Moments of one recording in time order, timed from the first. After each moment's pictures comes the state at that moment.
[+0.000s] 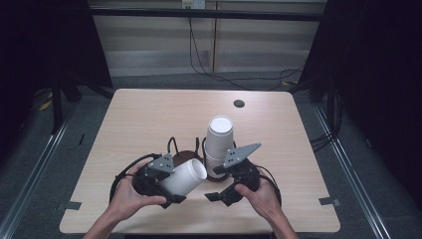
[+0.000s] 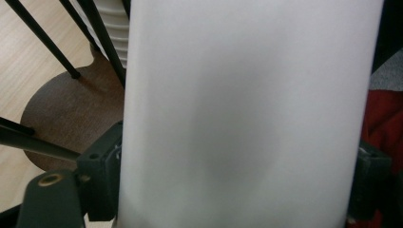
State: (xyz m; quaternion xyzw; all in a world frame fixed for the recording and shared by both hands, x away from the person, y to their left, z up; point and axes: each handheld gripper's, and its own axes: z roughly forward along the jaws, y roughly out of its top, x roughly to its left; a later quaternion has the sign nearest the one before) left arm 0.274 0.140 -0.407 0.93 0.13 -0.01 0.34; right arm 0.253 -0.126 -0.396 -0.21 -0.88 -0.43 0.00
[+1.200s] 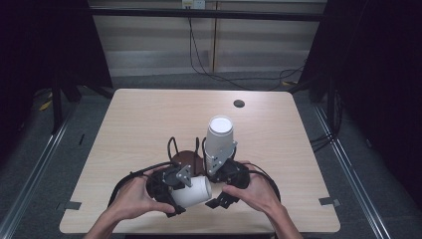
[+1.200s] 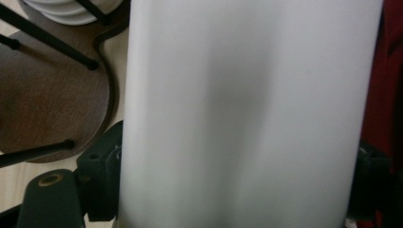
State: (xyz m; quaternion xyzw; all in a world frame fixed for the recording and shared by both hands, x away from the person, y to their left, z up) left arm 0.264 0.102 -0.408 0.98 0.06 -0.01 0.18; right arm 0.267 -0.103 -0.407 -0.14 -0.94 -0.31 0.07
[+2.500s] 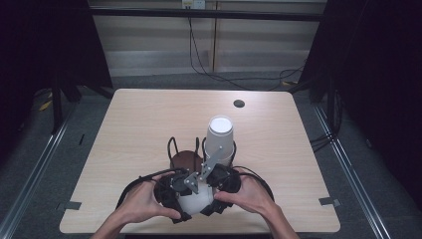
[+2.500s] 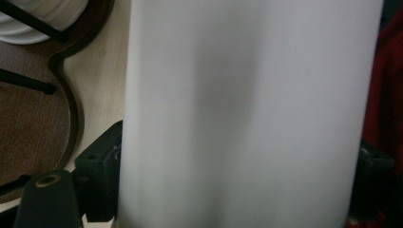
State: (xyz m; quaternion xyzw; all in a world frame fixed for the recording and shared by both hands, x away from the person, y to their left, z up) left arm 0.258 0.087 -0.420 0.98 0.02 -0.03 0.18; right arm 0.265 -0.082 -0.417 -0.12 -0.95 -0.28 0.11
